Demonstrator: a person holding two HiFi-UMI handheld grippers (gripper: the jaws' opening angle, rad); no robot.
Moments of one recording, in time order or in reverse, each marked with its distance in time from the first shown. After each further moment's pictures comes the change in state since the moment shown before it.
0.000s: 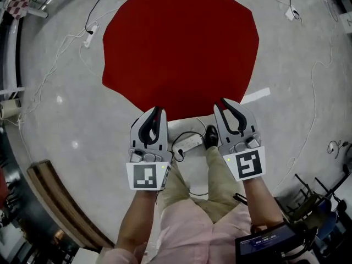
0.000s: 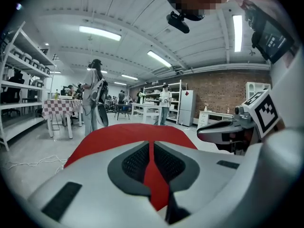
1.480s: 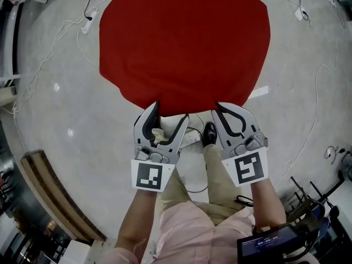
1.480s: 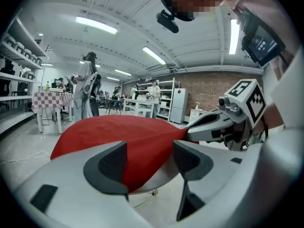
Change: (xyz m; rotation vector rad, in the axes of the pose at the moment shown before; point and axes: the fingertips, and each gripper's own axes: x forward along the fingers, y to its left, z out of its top) left arm 0.018 -0.025 -0.057 -0.041 0.021 -0.094; right arm 0.016 0.026 -0.065 -0.253 0.270 0.235
